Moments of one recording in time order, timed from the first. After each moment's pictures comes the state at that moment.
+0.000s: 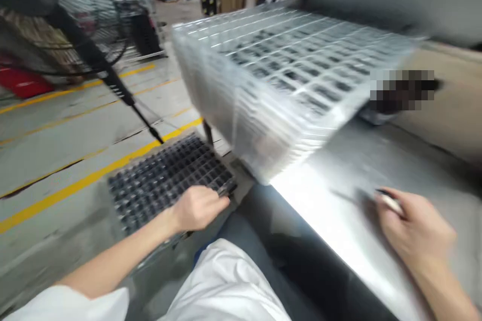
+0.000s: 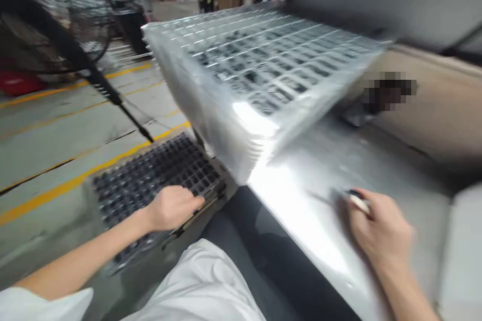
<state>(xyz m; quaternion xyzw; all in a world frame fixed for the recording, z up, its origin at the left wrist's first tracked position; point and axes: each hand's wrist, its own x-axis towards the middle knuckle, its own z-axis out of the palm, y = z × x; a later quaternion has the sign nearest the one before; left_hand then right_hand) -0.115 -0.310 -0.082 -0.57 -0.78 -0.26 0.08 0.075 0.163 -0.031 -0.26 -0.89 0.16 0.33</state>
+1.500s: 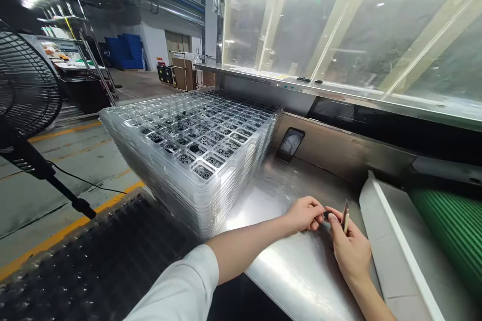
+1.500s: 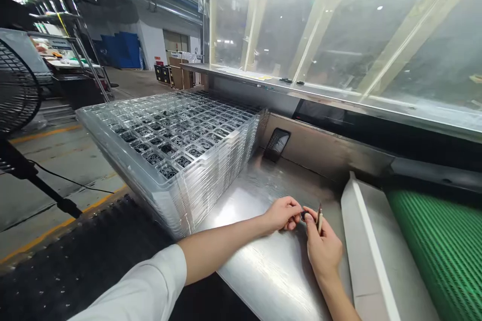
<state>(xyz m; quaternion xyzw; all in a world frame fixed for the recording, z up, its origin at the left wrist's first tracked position) -0.033 0.157 -0.014 -0.30 -0.46 -0.63 -0.55 0.105 0.212 -0.030 -0.40 -0.74 0.31 0.45</state>
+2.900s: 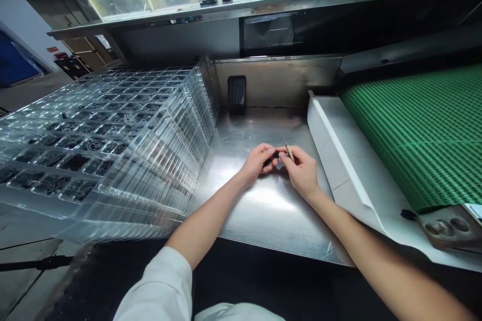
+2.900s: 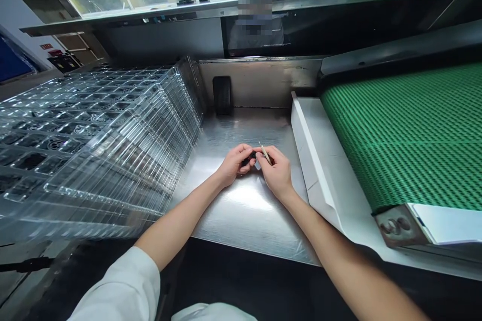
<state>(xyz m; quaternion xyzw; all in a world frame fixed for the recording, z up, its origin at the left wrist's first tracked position) -0.039 0.139 -0.015 -0.34 -0.41 -0.61 -0.59 0.105 0.198 -0.027 -0.30 -0.73 0.38 0.48</state>
